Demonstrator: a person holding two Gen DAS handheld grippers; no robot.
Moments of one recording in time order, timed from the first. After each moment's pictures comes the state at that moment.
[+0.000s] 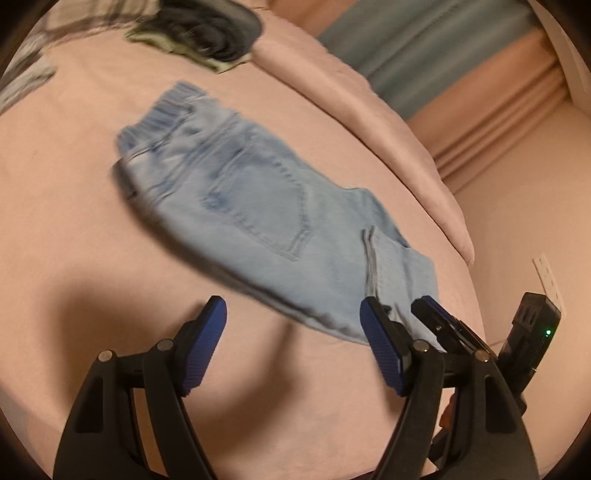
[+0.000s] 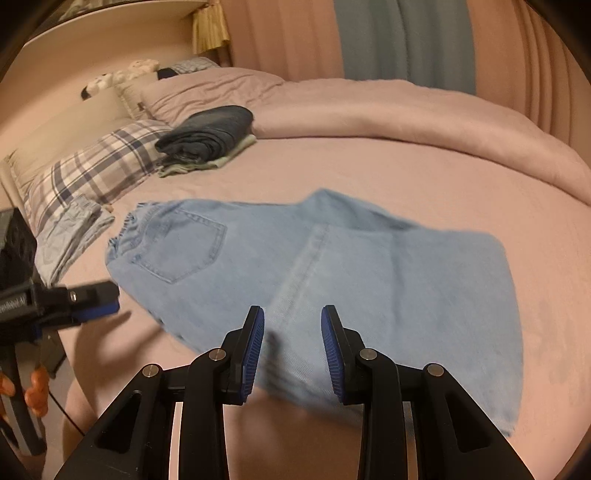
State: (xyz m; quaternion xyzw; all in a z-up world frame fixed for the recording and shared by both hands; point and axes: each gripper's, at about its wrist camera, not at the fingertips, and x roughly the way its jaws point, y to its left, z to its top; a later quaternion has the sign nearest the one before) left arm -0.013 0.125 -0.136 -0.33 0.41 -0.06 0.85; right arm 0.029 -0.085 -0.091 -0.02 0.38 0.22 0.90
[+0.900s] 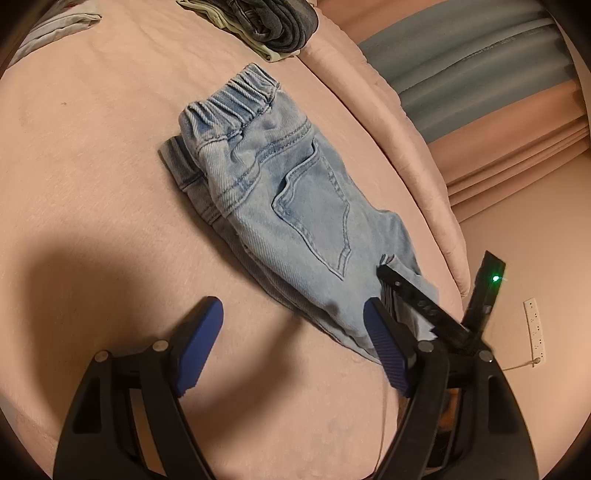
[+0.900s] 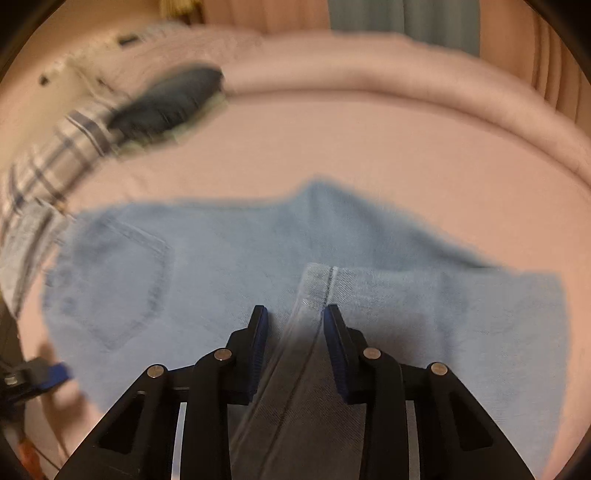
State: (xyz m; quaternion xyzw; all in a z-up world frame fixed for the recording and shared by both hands) left arm -0.008 0.166 -0.155 -0.40 0.41 -0.04 0.82; right arm 0.127 -0.035 -0.132 -0.04 0.47 0.17 0.87
